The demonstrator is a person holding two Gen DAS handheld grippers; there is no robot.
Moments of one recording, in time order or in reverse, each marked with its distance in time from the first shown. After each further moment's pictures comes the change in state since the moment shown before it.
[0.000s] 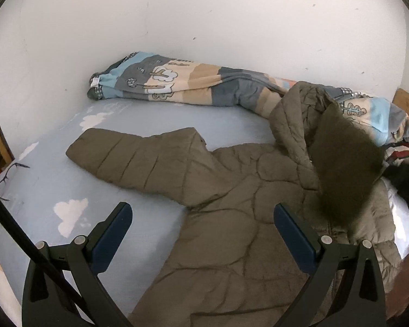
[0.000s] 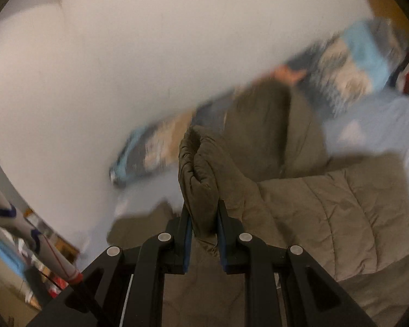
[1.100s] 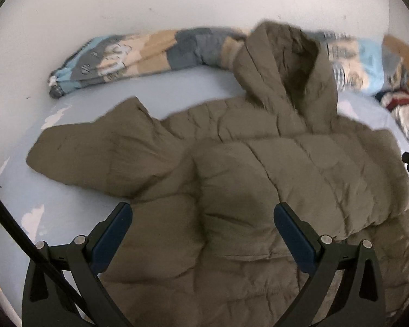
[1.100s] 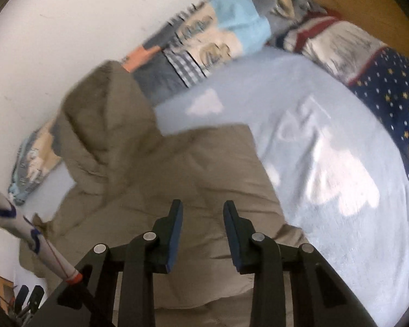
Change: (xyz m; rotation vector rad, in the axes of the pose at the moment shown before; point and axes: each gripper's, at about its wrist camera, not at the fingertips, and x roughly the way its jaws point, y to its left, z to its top) left arm 0.094 -0.091 -0.022 0.206 0.189 -0.024; right arm -0.047 -0.184 -0.008 0.208 0.095 -0.545
